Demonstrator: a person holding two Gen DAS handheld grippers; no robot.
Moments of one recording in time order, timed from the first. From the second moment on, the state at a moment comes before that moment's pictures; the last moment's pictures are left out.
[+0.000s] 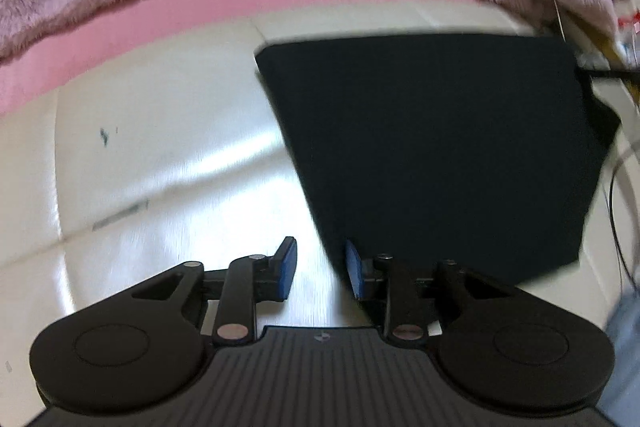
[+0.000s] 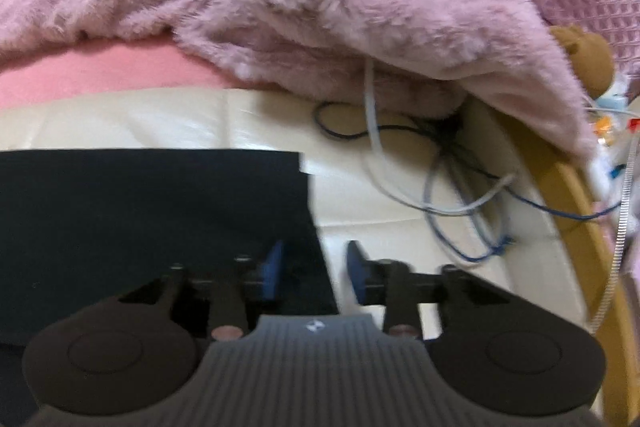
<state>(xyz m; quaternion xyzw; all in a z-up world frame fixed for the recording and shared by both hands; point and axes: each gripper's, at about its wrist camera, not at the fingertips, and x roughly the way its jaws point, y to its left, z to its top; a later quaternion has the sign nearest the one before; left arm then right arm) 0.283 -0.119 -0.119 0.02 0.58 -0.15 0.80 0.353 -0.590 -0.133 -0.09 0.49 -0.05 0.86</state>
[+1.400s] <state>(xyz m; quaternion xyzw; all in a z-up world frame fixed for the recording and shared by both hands) 0.210 0.026 -0.110 -0.12 0.63 -0.01 0.77 0.258 -0.544 -0.148 0.25 0.51 0.06 0.82</state>
